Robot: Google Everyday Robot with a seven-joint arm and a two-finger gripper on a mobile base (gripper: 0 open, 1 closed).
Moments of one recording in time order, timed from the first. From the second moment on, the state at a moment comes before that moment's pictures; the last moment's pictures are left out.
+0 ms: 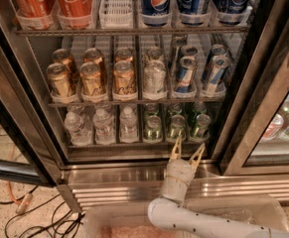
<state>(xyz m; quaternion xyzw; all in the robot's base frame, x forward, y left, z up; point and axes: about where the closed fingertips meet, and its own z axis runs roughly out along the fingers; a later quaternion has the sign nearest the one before) 0.604 -0.196 0.605 0.17 0.59 -0.17 0.77</state>
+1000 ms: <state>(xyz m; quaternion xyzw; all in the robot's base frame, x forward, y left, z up) 0.620 -0.227 0.598 0.19 0.59 -0.19 0.76</state>
